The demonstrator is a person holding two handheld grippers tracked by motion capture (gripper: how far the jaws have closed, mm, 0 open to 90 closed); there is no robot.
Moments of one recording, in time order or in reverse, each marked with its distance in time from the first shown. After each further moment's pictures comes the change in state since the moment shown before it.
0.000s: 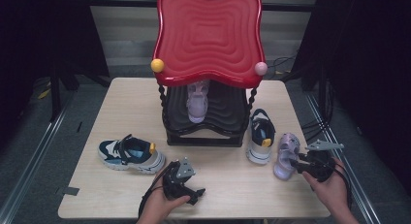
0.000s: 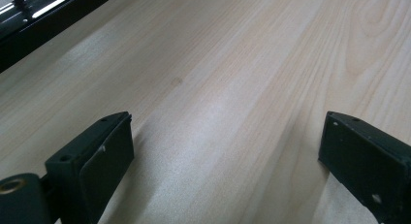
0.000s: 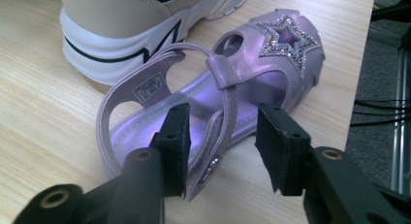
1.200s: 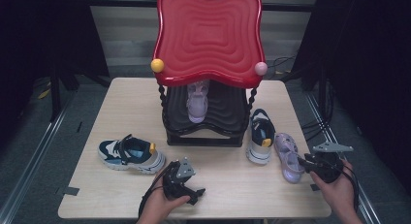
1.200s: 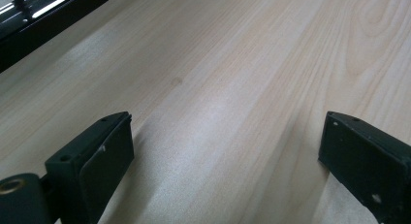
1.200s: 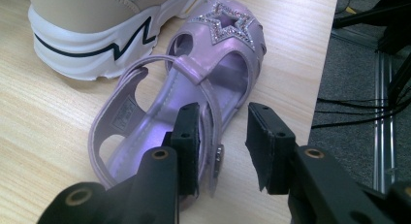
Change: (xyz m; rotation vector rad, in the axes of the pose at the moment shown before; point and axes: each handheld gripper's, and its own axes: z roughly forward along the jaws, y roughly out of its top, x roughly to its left) left arm 0.000 0.000 0.000 0.000 0.000 0.000; right arm -0.014 -0.010 -0.008 -0.026 -0.048 0.007
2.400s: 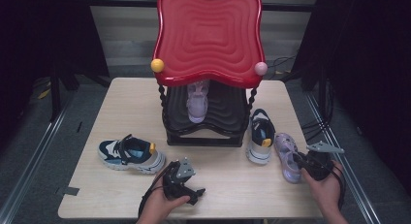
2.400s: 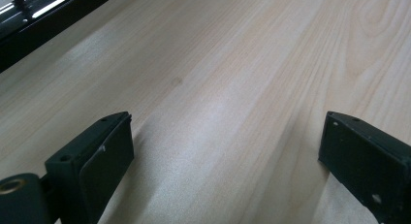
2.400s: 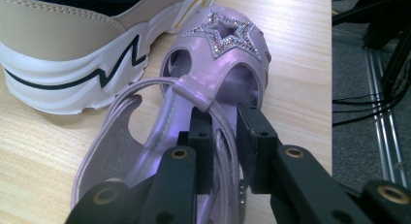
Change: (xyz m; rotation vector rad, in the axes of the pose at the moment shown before) left arm 0.000 0.000 0.000 0.000 0.000 0.000; right arm 0.013 -0.003 0.024 -0.067 -0.055 0.098
